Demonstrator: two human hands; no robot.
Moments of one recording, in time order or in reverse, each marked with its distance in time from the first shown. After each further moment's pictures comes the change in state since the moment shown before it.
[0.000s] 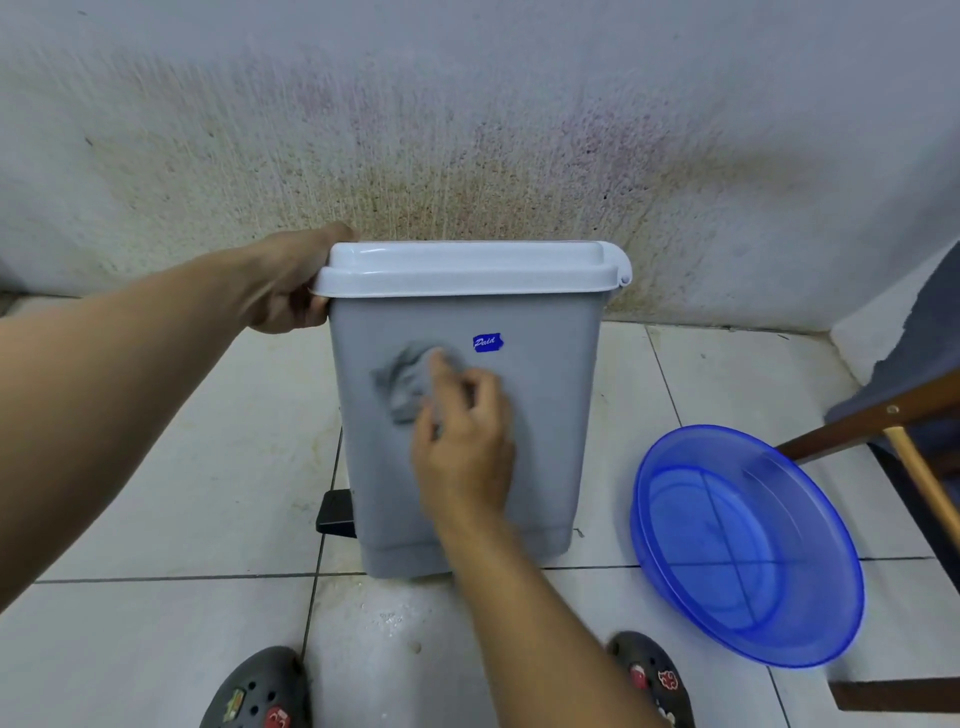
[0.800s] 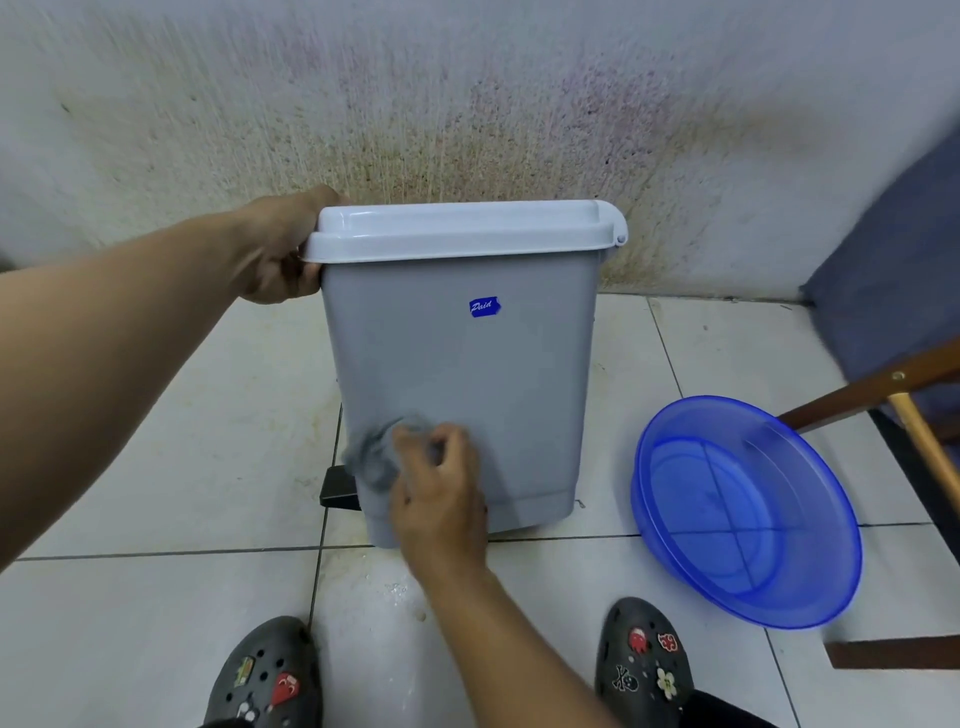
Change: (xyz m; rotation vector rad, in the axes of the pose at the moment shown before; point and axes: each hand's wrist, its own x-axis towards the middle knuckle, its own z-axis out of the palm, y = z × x) left_hand 0.002 0.000 0.000 -0.013 0.050 -0.020; right_hand -0.080 0.011 0.010 -0.001 -0.285 0.000
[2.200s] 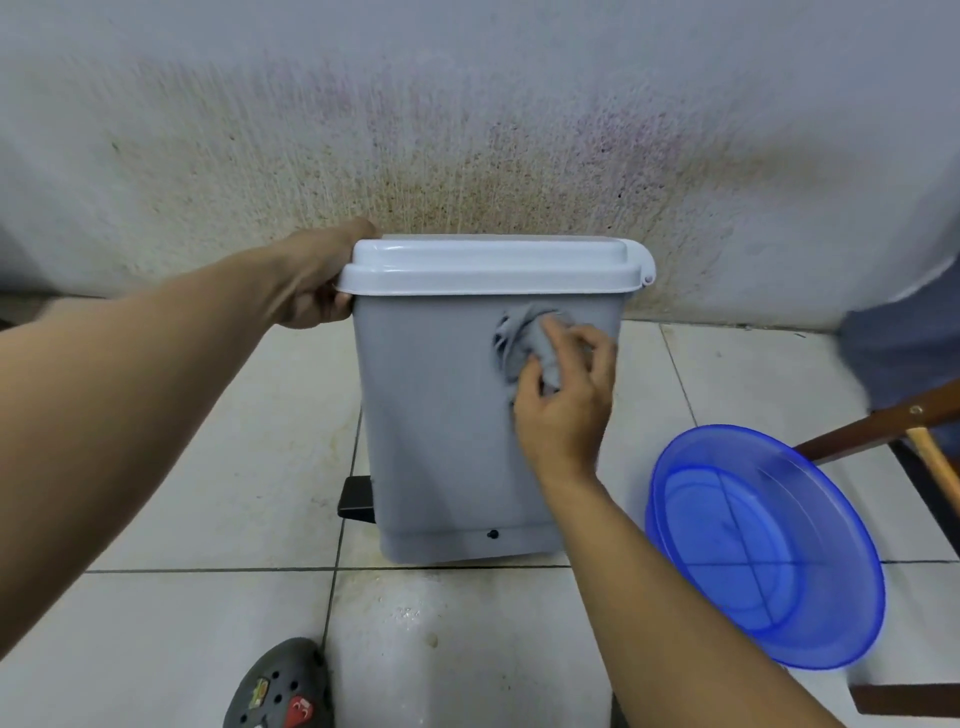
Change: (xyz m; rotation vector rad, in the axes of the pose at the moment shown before) left_hand -0.004 0.003 0.002 -0.003 -0.017 0.062; right_hand 0.113 0.037 -0.075 0.167 0.483 0.027
